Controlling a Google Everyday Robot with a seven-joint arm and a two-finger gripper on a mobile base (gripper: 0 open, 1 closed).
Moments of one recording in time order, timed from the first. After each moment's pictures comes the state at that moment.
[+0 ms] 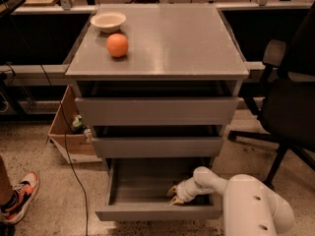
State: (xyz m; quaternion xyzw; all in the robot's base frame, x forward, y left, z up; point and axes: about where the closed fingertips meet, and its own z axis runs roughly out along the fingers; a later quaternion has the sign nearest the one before) arm 0.570 -0.082 0.127 -0.65 0.69 0.24 0.22
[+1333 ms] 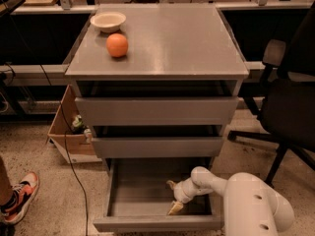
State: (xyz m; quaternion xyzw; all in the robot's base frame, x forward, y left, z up) arm 0.556 -0.061 0.137 -0.66 0.67 0.26 0.21
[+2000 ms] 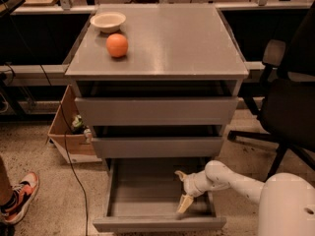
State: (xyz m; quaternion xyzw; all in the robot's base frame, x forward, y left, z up) arm 0.560 -0.092 0.237 -0.65 0.67 0.23 0.26
